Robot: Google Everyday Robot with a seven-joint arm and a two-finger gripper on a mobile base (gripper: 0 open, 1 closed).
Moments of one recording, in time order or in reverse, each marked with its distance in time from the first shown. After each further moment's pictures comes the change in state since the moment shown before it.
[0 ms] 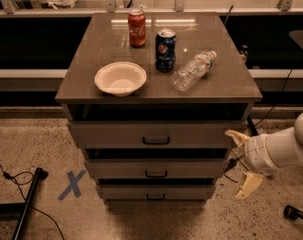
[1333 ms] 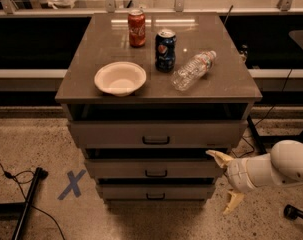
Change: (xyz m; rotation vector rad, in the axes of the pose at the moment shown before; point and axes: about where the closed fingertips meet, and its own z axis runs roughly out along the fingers) arm 0.025 0.031 0.092 -0.014 -0.119 -0.207
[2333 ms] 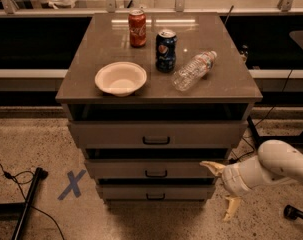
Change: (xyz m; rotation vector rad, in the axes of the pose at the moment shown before) arm 0.023 0.027 0.041 -0.179 -0.042 -0.024
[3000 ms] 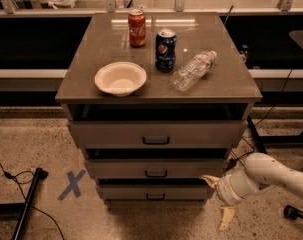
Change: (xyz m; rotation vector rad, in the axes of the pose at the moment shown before) arm 0.059 0.025 0.068 -0.083 0.043 0.116
